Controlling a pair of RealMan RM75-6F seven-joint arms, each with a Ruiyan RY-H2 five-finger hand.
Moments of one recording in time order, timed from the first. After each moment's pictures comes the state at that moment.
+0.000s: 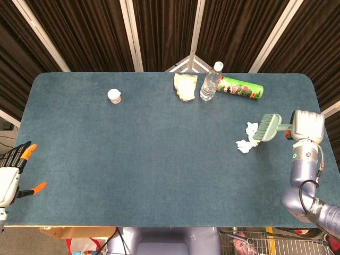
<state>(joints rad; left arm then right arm) -0.12 -1.11 -0.03 -1.62 1.53 1.47 -0.14 0.79 -1.07 0.26 -1.70 -0.29 1.23 -0.81</state>
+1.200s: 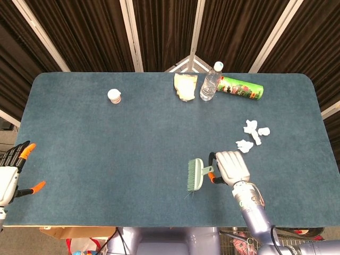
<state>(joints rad) -0.12 -1.11 -0.03 -1.61 1.52 1.47 -0.15 0.76 -1.24 0.16 -2.26 -0.60 1.35 -0.72</state>
